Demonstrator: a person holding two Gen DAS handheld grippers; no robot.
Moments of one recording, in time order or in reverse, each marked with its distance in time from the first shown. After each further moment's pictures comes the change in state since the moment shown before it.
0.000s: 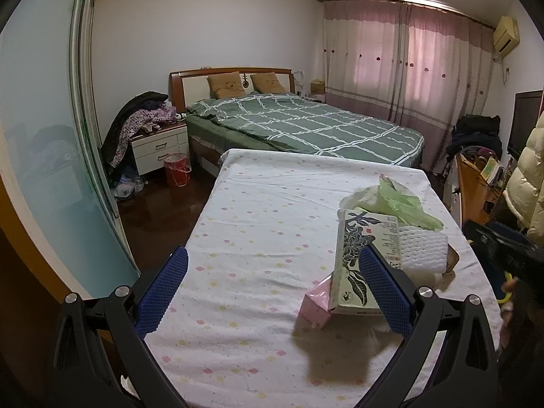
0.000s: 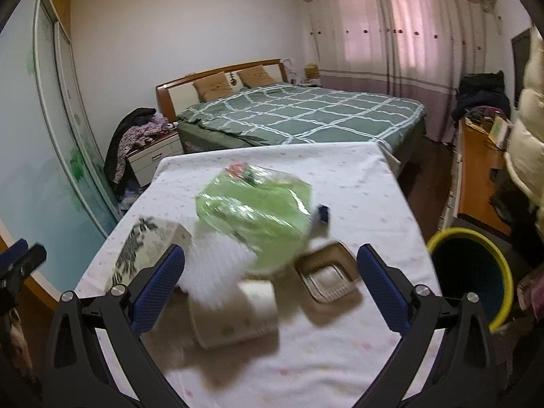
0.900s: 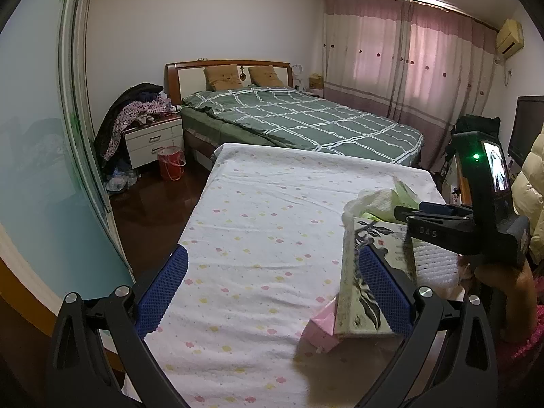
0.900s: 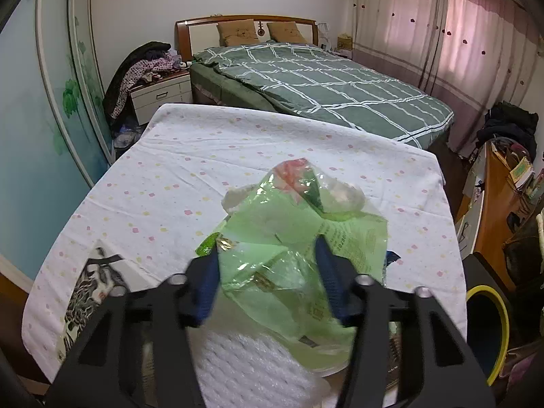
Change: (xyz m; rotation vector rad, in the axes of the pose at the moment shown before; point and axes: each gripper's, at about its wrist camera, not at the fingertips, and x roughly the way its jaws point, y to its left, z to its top) left arm 0.051 0.001 0.011 -0.014 0.032 -0.020; right arm 0.122 0.047 0.038 -0.185 0.217 -0.020
